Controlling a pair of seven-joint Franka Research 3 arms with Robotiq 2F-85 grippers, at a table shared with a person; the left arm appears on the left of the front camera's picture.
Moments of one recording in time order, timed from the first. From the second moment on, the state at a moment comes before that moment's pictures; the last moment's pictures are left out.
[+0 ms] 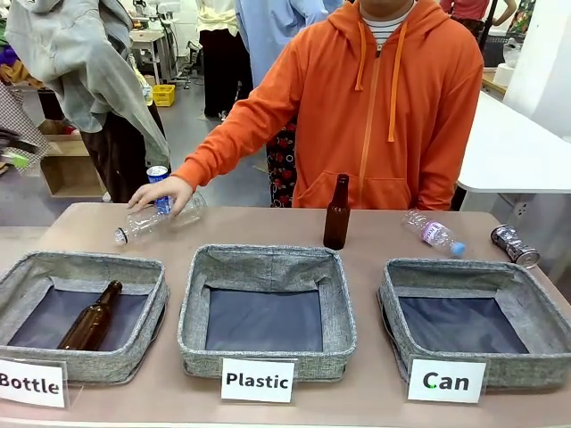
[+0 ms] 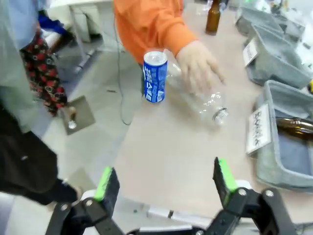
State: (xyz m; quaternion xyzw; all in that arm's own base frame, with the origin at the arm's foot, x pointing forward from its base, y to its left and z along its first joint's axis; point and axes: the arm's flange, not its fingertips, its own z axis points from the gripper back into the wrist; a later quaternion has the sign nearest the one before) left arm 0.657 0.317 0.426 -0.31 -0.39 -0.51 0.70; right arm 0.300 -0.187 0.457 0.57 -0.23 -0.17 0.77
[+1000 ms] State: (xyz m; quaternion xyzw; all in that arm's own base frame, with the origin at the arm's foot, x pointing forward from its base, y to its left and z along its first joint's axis) left arm 0.429 0.349 0.447 -0.33 -0.48 -0.51 0.63; right arm 0.300 -0.186 0.457 0.57 -0.23 -0.16 0.77
